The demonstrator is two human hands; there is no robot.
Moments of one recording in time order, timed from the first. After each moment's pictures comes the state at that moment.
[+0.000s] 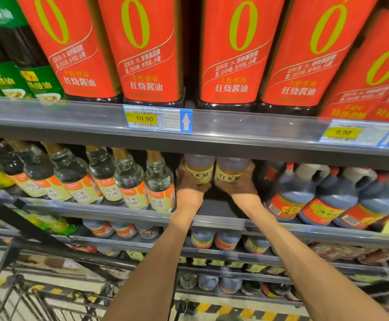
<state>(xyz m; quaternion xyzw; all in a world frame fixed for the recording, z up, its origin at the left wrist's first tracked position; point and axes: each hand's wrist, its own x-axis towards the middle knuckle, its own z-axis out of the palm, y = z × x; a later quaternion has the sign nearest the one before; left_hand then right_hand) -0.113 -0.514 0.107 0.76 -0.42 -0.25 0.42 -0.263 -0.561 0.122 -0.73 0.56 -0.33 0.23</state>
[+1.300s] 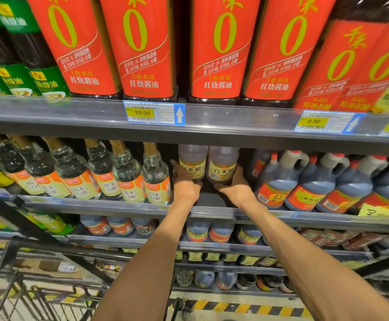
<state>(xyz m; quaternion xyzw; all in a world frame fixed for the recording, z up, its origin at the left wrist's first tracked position) -0.122 -0.500 0.124 0.79 -0.40 -0.26 0.38 -0.281 -0.541 0.127 -0.68 0.57 -0.26 0.39</state>
